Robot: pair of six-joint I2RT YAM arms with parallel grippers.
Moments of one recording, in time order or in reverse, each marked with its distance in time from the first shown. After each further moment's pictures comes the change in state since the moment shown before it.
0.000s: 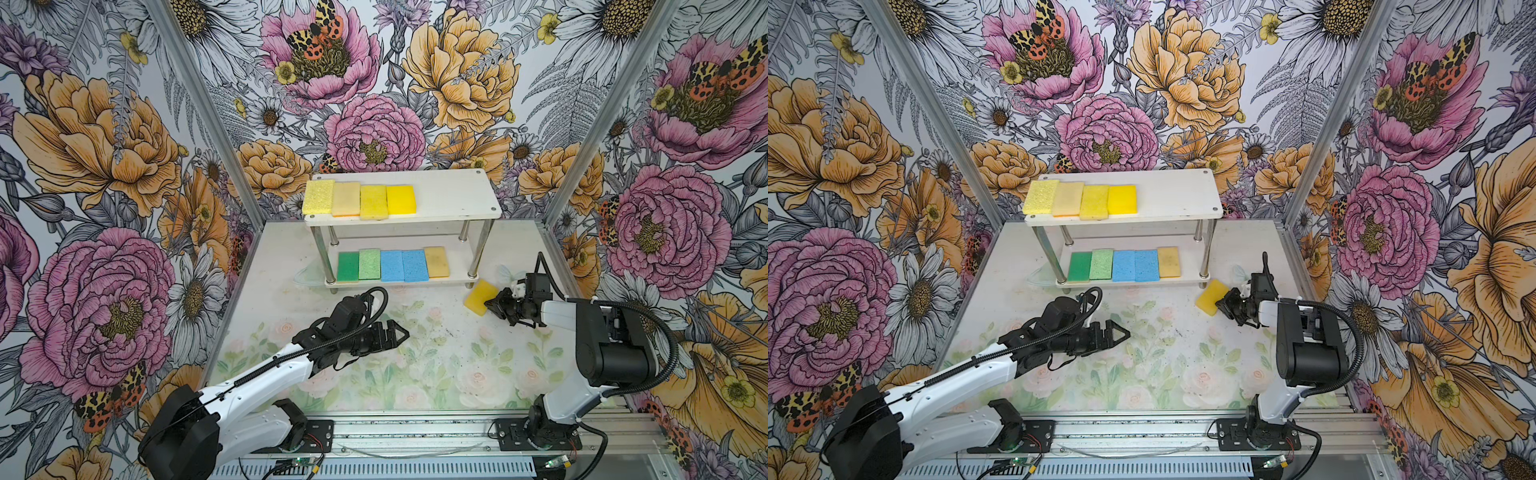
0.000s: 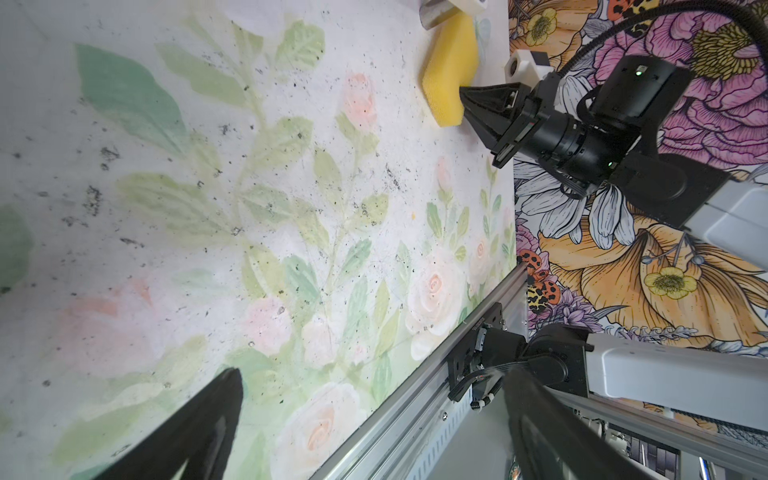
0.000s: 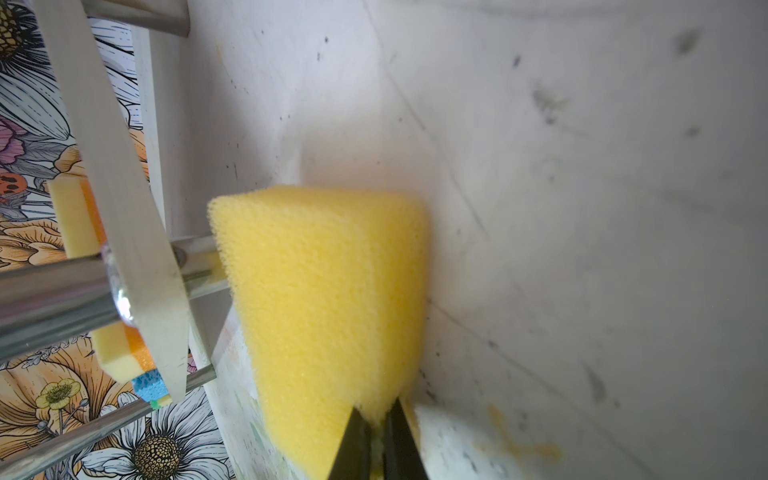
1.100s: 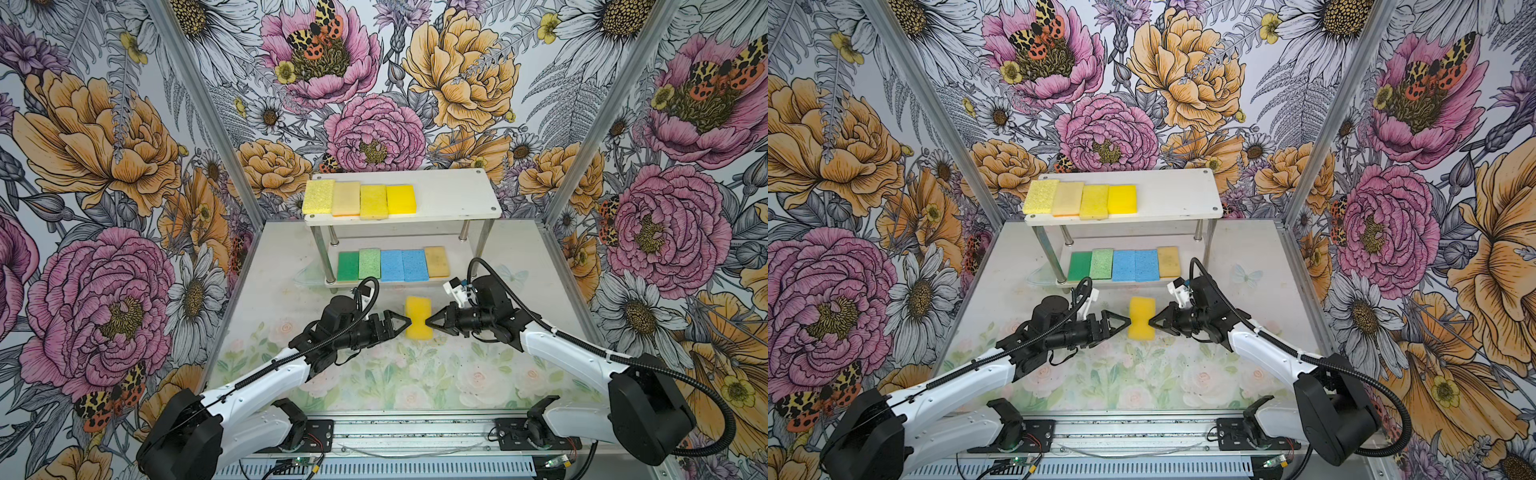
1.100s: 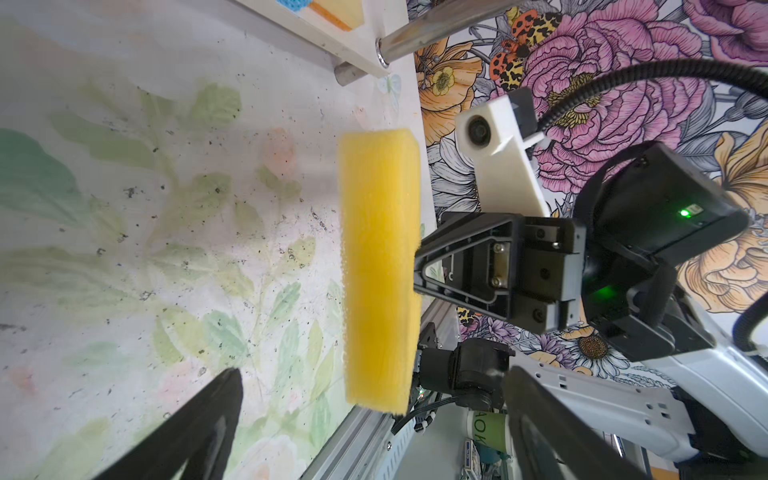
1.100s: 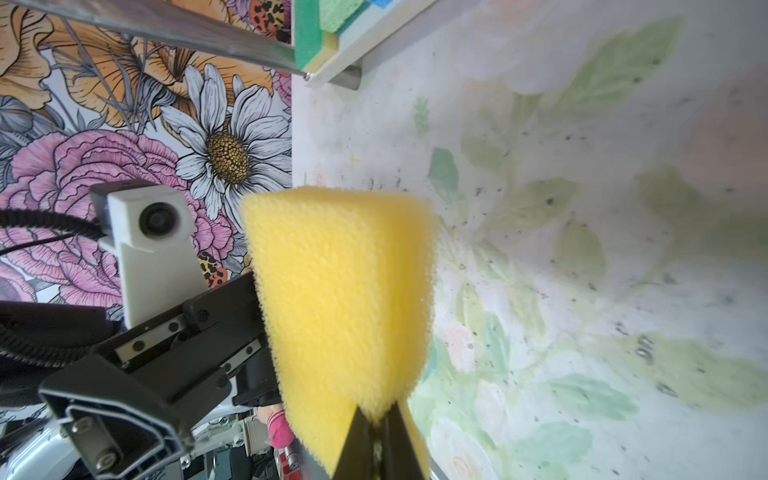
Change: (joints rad) left arm 0.059 -0.026 -0.092 0.316 0.107 -0.107; right arm 0.655 -0.358 0.029 -0.083 -0.123 0.077
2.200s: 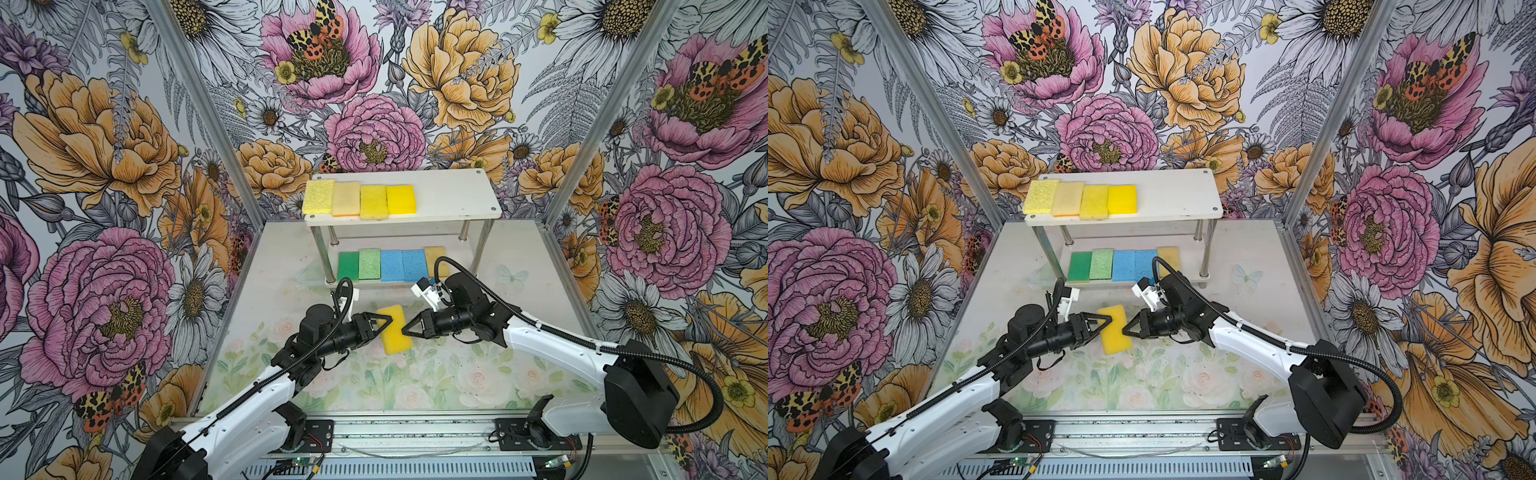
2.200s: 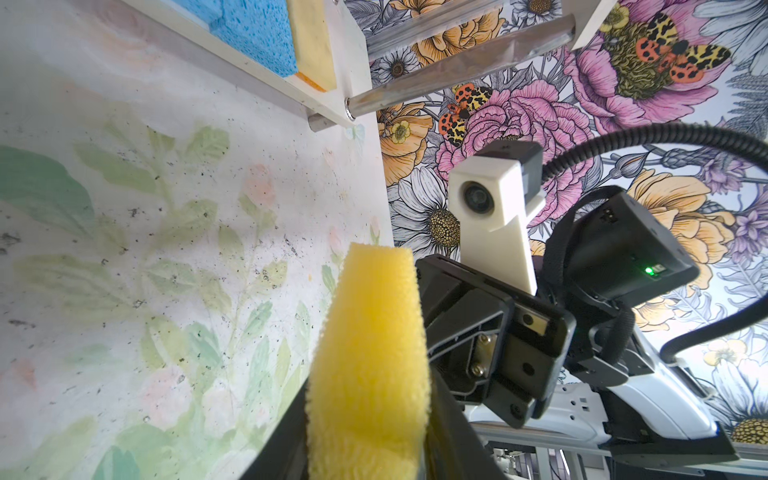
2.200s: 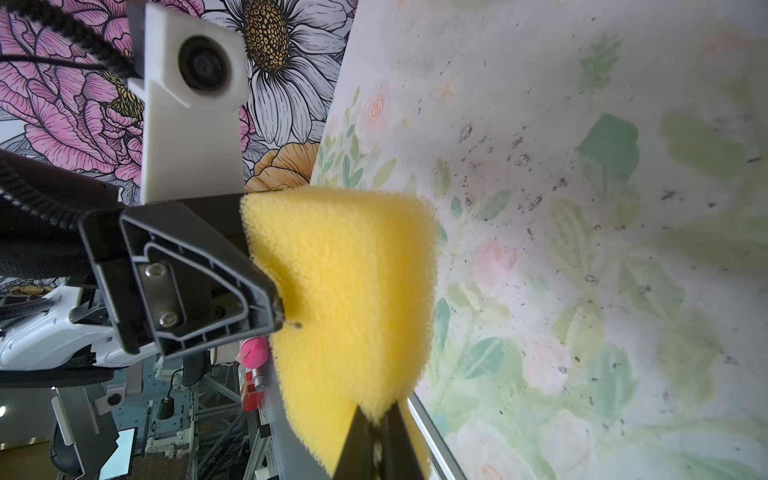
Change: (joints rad) left arm 0.097 -0.175 -0.118 0.104 0.046 -0.116; right arm 0.179 0.078 0.144 -0.074 -0.008 -0.184
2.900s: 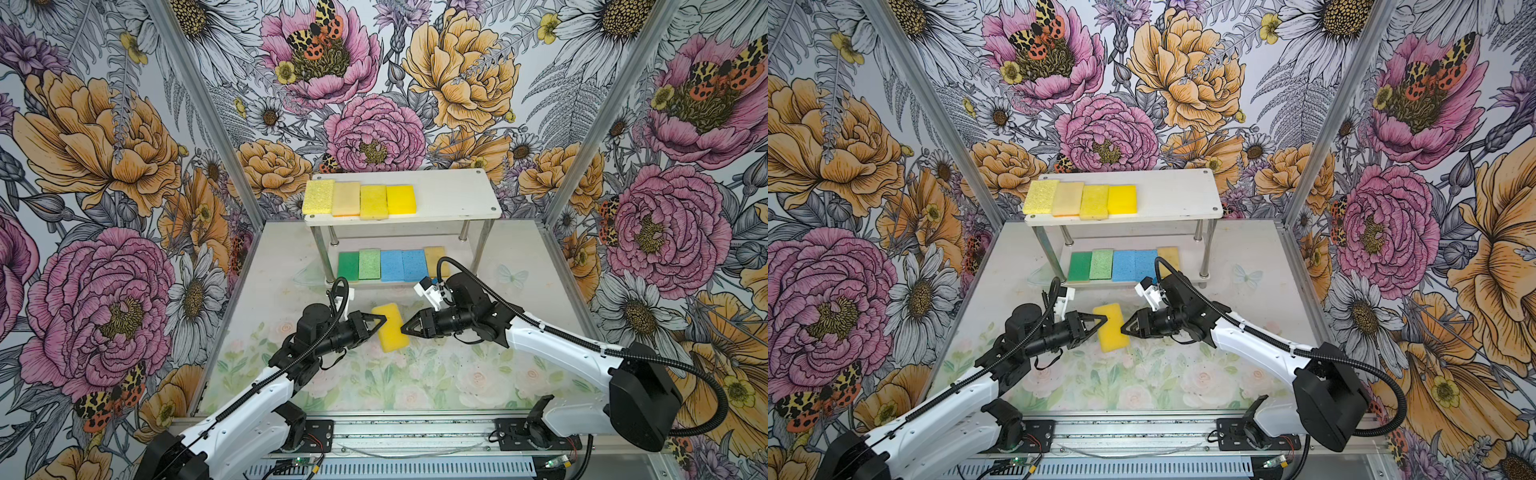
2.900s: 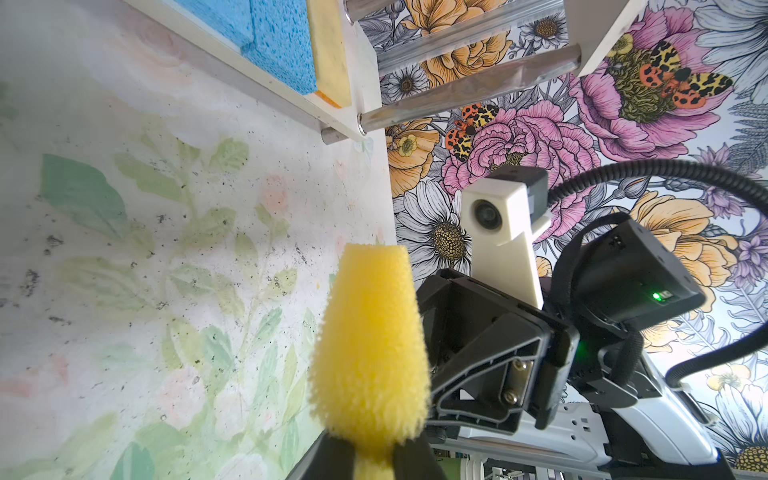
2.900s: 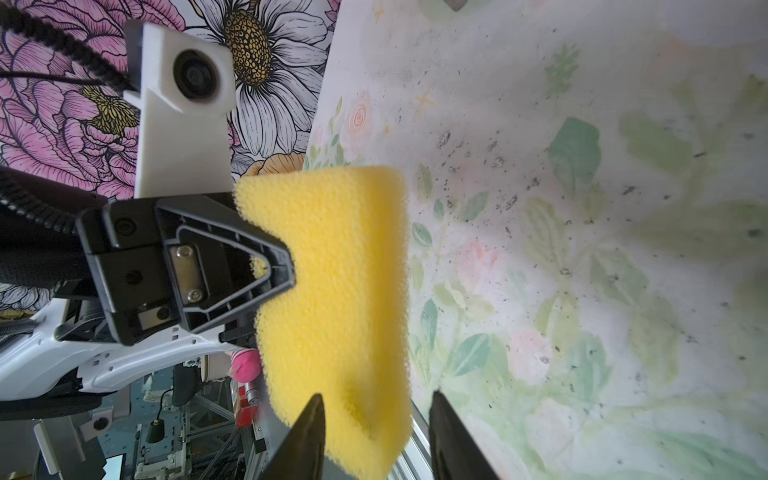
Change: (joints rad) left arm 0.049 -0.022 -0.003 -0.032 -0.002 -0.014; right arm 0.000 -0.042 0.008 -0.058 0.082 0.021
